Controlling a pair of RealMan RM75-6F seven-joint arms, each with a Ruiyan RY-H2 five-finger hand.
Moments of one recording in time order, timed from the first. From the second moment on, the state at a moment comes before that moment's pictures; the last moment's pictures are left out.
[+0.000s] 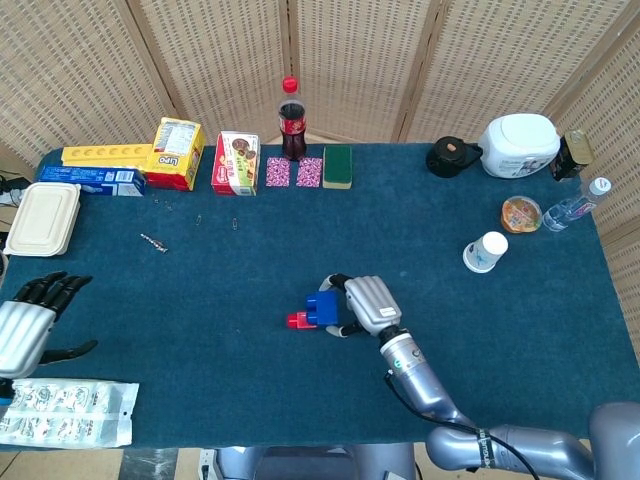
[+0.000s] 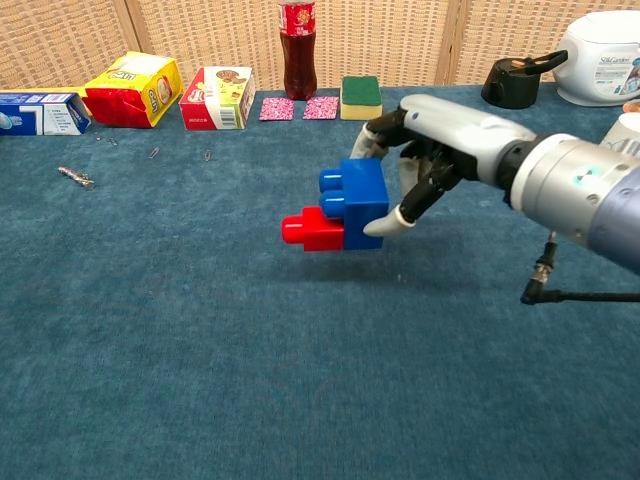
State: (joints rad) left arm -0.19 -1.07 -0.02 -1.57 1.68 1.43 0.04; right arm 0.69 -1.65 0.25 -1.68 -1.05 1.06 -0.31
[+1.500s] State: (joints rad) left arm -0.77 -1.49 -0.19 -1.92 1.04 1.02 0.76; right arm 0.61 -1.49 0.22 -1.81 -1.09 1.13 -0.22
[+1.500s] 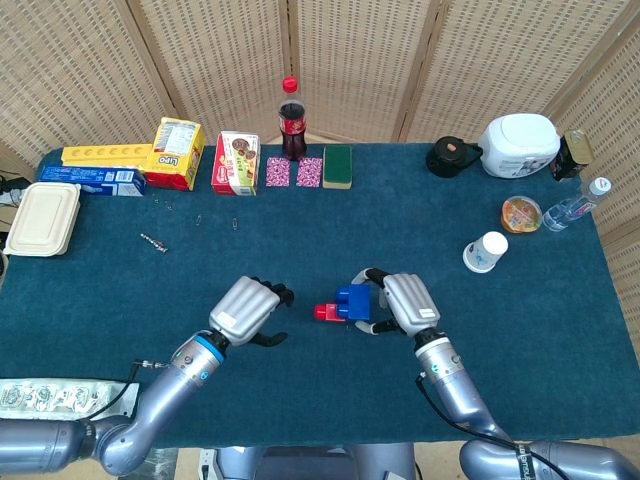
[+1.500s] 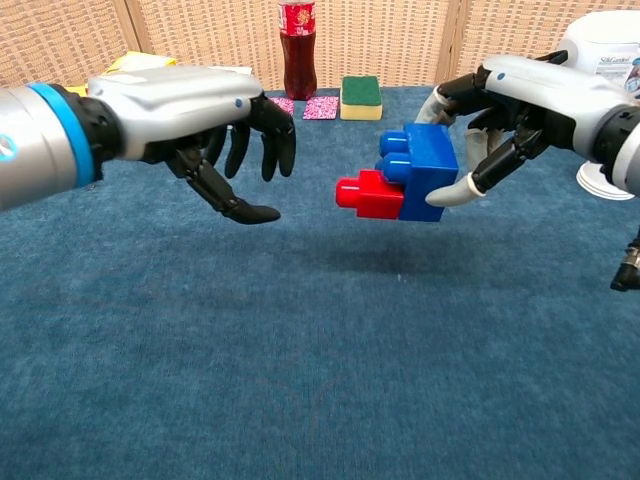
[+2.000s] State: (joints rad) left arm -0.81 -1.63 -0.18 -1.79 1.04 1.06 0.72; right arm 0.60 -1.48 0.22 -1.82 -1.10 1.12 -0.20
